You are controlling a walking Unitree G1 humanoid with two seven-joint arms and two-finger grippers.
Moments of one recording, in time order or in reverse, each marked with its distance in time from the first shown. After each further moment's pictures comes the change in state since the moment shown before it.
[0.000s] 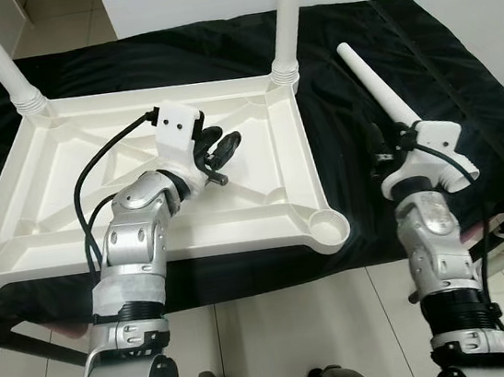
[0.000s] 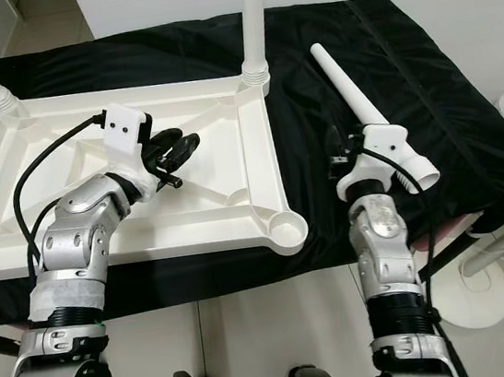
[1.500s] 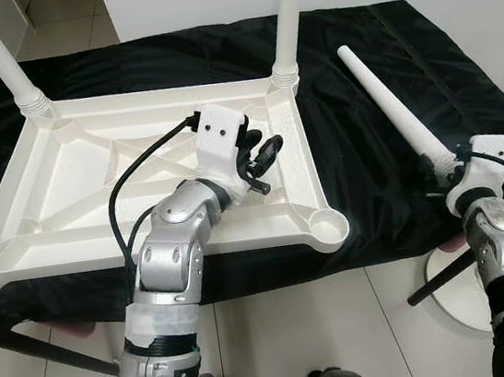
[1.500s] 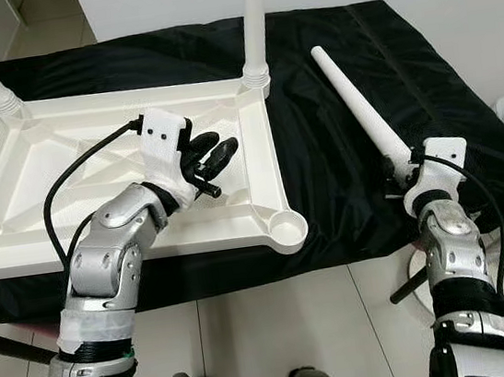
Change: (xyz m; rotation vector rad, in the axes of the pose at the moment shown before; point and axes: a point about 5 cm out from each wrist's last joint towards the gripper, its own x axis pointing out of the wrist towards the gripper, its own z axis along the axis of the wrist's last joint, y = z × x) left arm 0.002 -0.064 0.010 -0.064 -0.031 -0.064; right arm 0.006 -0.084 -0.025 -0.171 0.301 -0.029
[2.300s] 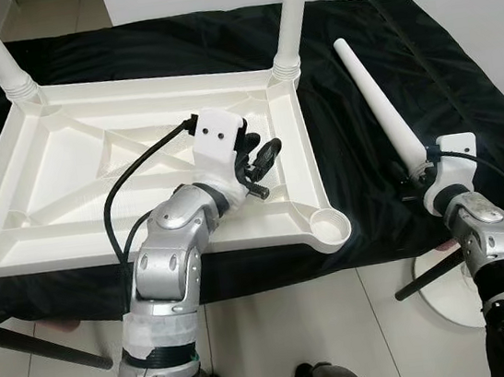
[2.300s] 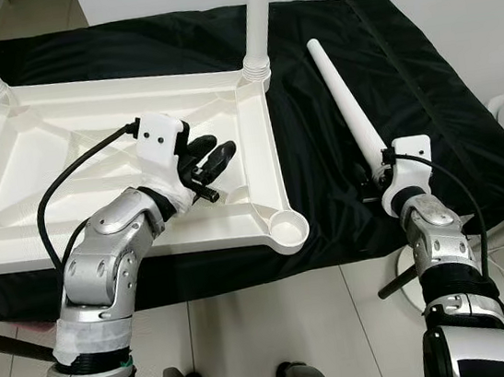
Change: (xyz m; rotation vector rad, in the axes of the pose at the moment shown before) left arm -0.008 -0.002 0.002 0.007 0.009 0.015; right arm 0.010 0.026 -0.007 -0.018 0.061 0.195
